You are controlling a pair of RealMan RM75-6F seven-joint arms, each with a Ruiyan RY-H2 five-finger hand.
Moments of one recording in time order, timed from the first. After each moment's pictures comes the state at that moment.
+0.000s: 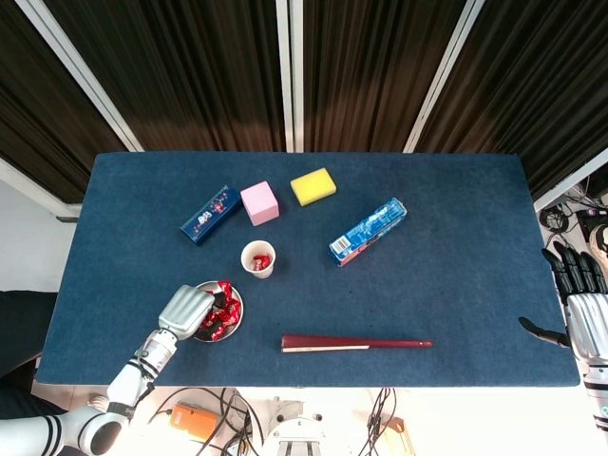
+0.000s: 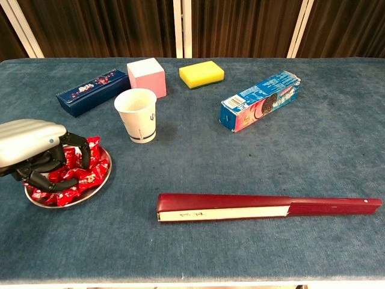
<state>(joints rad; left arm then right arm) -0.49 -1.50 0.02 -1.59 1.31 1.05 0.37 0.08 -1.05 0.08 -1.59 -1.57 1.55 0.12</state>
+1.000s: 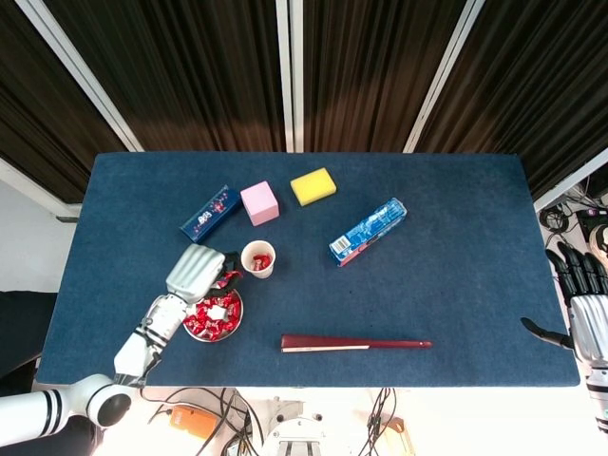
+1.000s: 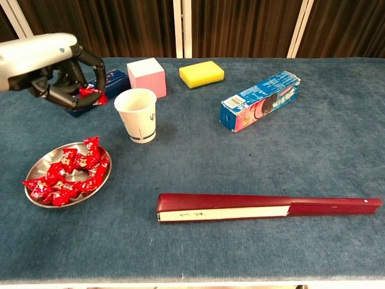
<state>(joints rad) -0.60 -1.42 -0.18 -1.73 1.28 1.05 0.30 0.07 -1.05 0.08 -1.59 -1.57 1.57 0.12</state>
